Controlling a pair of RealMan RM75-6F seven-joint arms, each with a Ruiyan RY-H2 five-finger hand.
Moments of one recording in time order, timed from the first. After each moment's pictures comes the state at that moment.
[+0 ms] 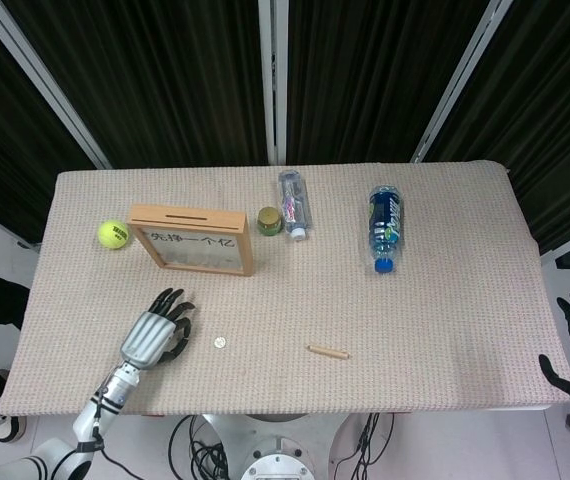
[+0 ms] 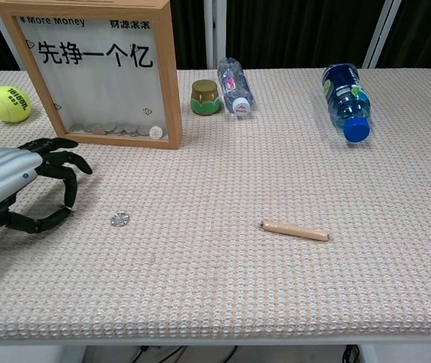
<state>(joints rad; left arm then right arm) -0.41 -1.73 0.04 -1.05 1.63 1.29 -0.07 -0.02 -1.10 0.06 -1.55 -1.46 1.51 0.07</state>
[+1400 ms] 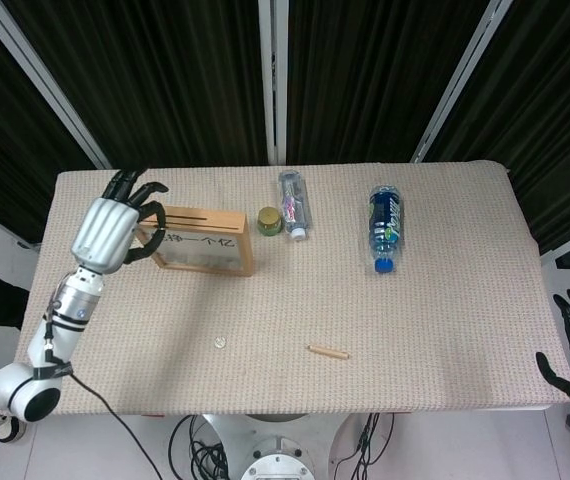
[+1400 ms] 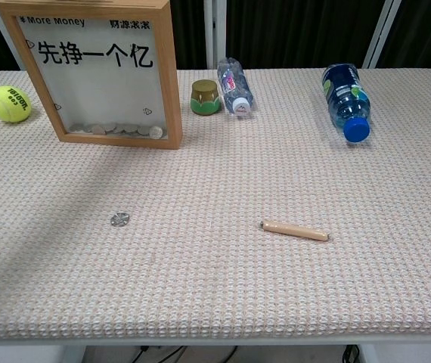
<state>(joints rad) -0.65 -1.19 -0.34 -1.65 1.35 1.15 0.11 -0.02 -1.06 0.06 -1.63 -1.48 1.54 -0.01</state>
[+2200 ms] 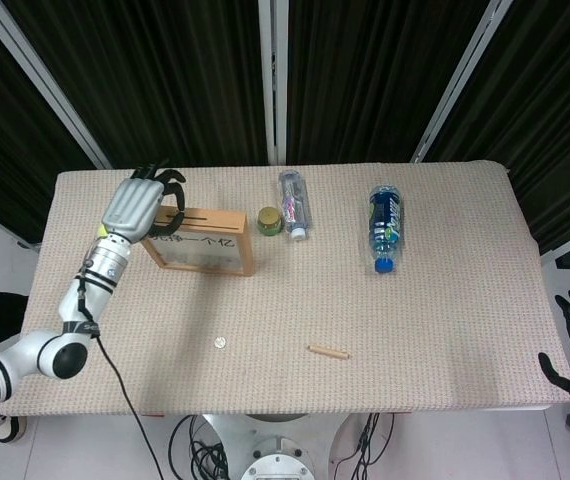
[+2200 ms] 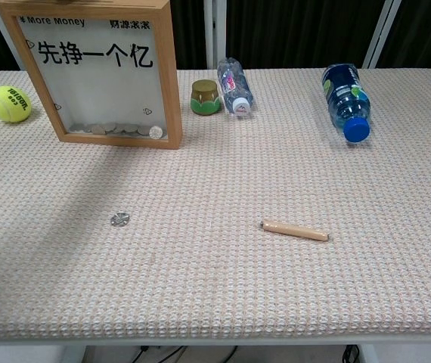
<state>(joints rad) -0.83 -1.22 -0.37 -1.57 0.99 0.89 0.16 -0.01 -1.06 0.06 -1.60 -1.47 1.51 0.03</state>
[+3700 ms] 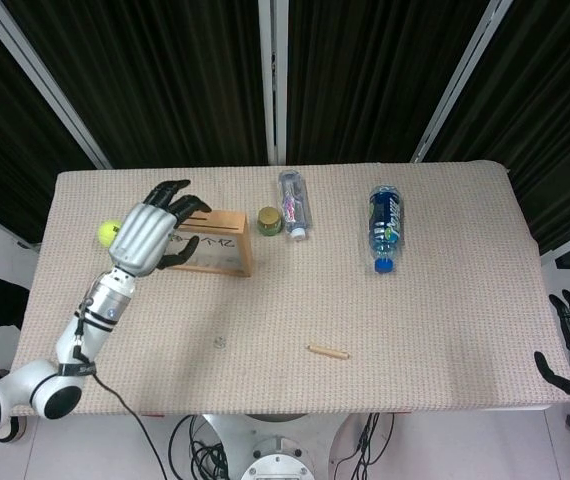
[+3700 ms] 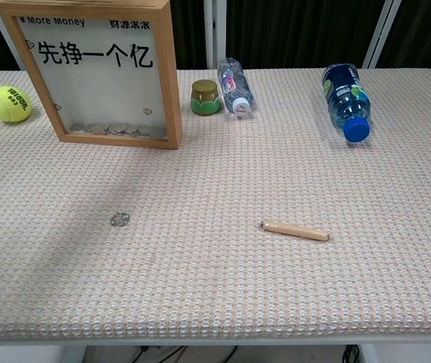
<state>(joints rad) -0.75 -1.20 -0.25 -1.74 1.32 1.16 0.10 0.00 -1.07 0.05 -1.60 -1.47 1.49 0.01</state>
